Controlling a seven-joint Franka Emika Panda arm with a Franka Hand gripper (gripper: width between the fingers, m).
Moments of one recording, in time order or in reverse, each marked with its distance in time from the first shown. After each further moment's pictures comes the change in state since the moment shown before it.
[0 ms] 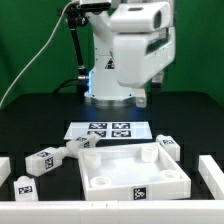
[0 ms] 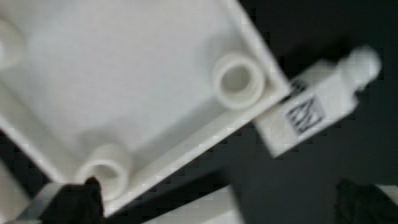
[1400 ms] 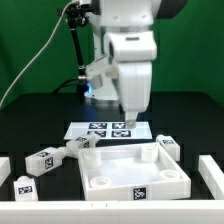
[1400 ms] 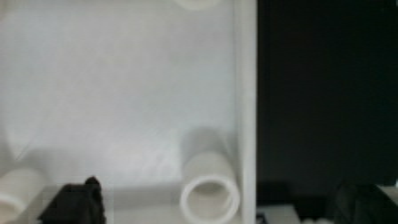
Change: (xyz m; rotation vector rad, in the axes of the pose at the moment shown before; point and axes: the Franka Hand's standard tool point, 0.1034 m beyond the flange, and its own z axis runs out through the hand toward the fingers) arm -0.057 0.004 0.060 -0.050 0.017 -0.443
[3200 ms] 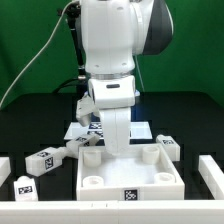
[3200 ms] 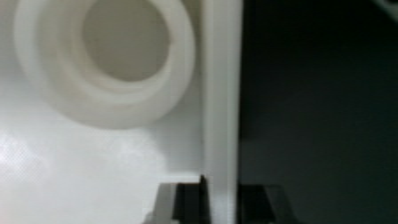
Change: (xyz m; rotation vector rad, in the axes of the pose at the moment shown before) arm 0.000 0.009 0.050 0.008 0.034 0.145
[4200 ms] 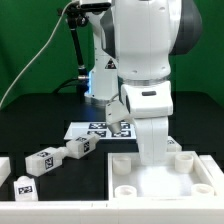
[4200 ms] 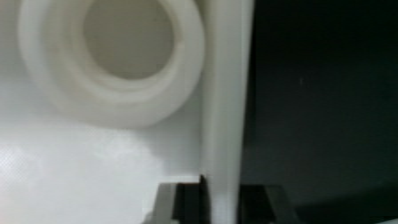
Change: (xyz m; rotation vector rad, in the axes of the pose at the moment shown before) arm 0.047 0.018 0.004 0.056 0.004 -0.044
